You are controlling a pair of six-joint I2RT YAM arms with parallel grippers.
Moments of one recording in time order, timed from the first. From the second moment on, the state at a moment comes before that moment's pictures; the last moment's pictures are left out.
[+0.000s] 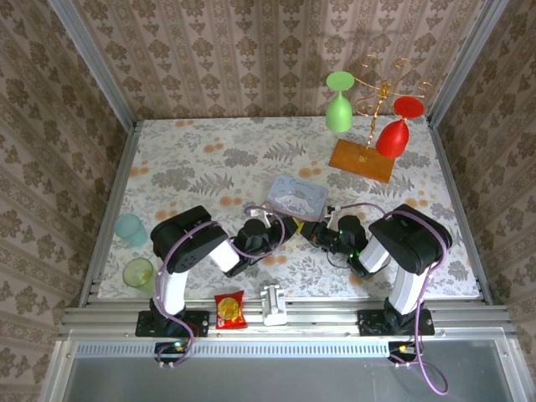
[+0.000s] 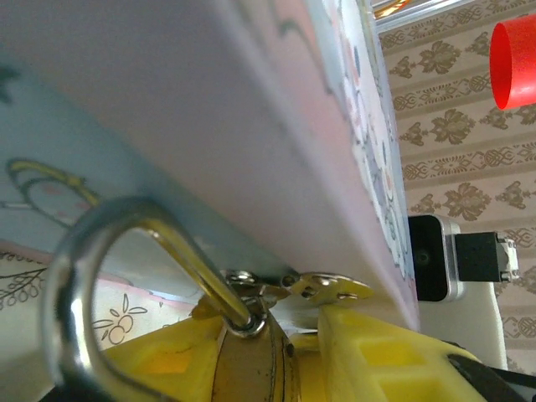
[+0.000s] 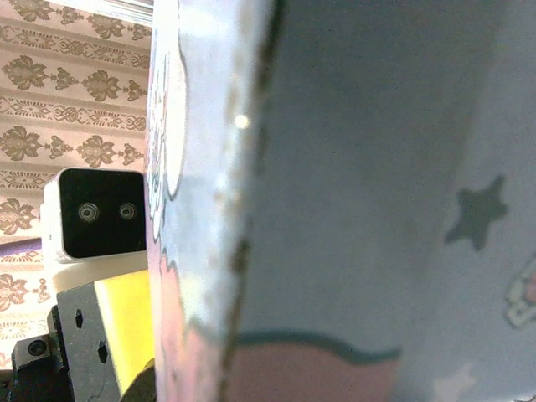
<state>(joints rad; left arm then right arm) -0.94 1.97 0.53 1.19 0.07 -1.24 0.51 1.80 0.26 1.21 -0.39 1.16</state>
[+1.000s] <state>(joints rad) -0.93 1.97 0.51 1.18 0.06 -1.27 0.47 1.38 0.24 0.73 -0.34 0.97</state>
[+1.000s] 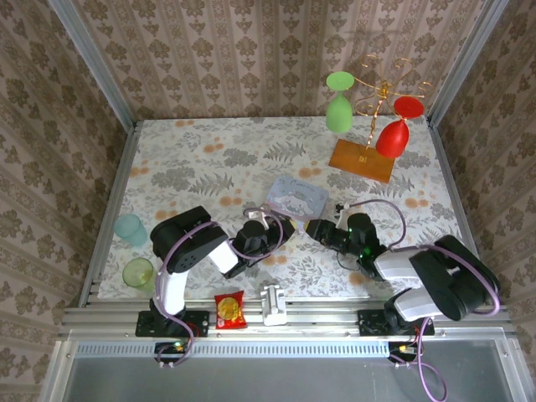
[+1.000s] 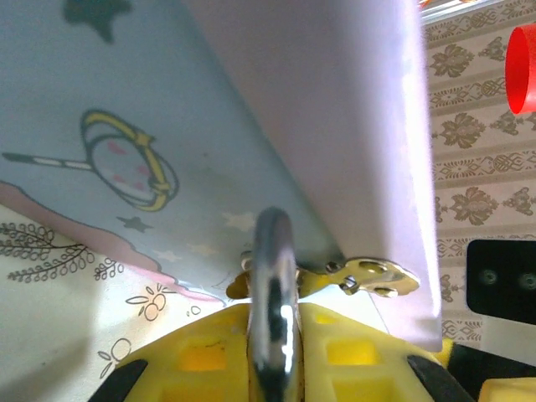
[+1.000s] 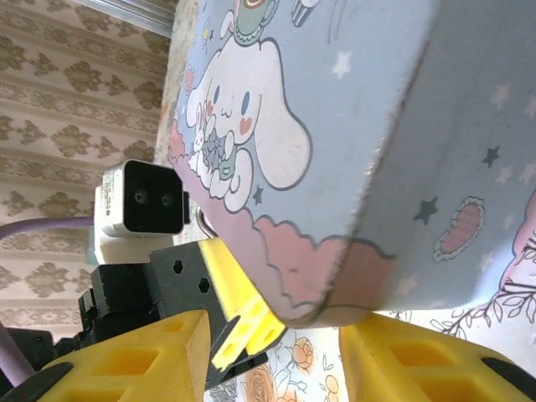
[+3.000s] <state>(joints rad) -0.93 1.93 0.50 1.14 0.14 -1.36 0.45 1.80 0.25 1.17 -0.61 0.95</state>
